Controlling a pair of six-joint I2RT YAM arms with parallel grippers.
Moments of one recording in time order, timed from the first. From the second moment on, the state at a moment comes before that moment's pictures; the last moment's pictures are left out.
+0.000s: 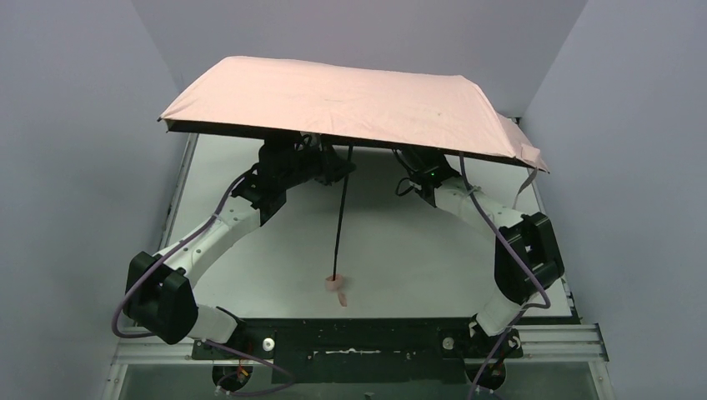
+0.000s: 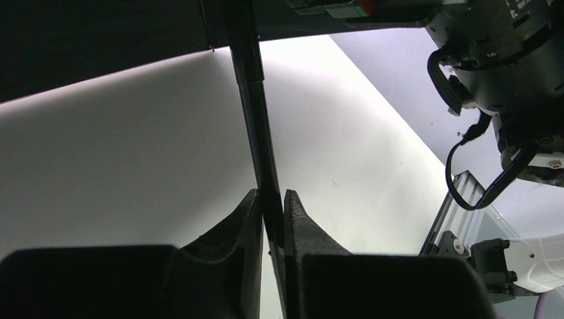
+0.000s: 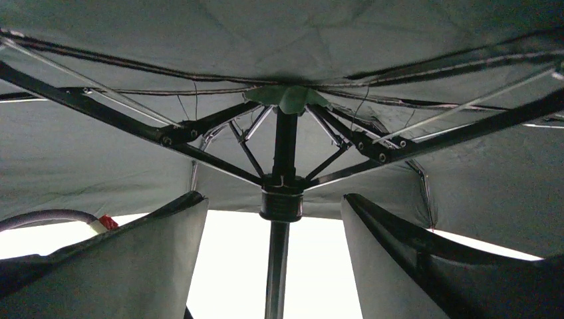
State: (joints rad) left arm -0.53 1.41 1.12 0.08 0.40 -0.41; right arm 0.50 1.65 1.22 0.74 -0.11 0.83
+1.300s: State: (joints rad) left arm -0.51 1.43 1.13 0.08 0.37 -0.38; right arm 0.47 1.72 1.31 0.63 -0.29 0.85
